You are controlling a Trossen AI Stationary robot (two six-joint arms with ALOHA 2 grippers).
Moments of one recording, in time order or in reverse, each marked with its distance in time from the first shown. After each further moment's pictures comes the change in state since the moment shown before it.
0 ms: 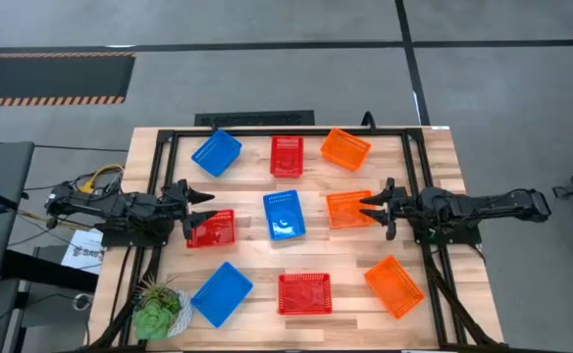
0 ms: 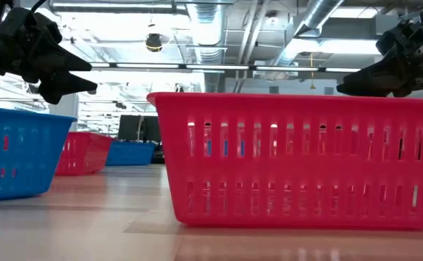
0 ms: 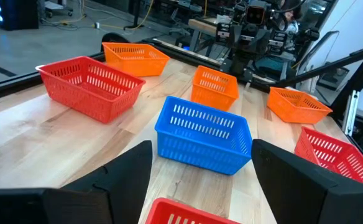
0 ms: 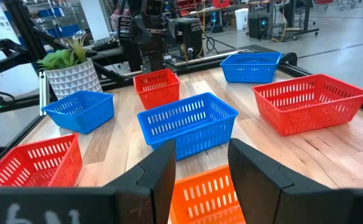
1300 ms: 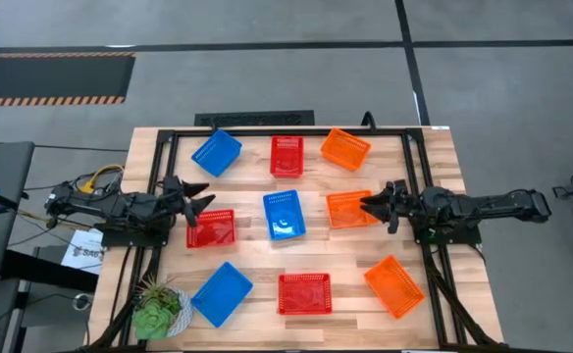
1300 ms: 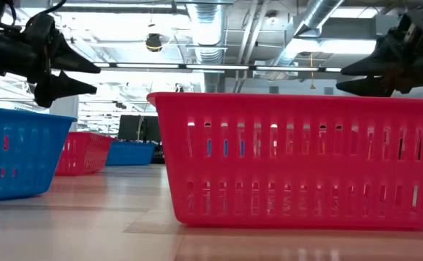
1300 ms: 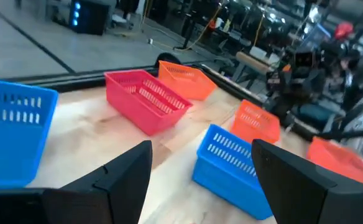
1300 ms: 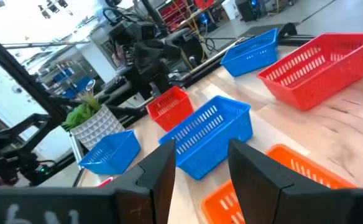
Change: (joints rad) left arm 0.001 0.002 -0.002 0.029 -0.266 -0.172; right arm -0.007 0.000 0.000 0.060 0.002 0.381
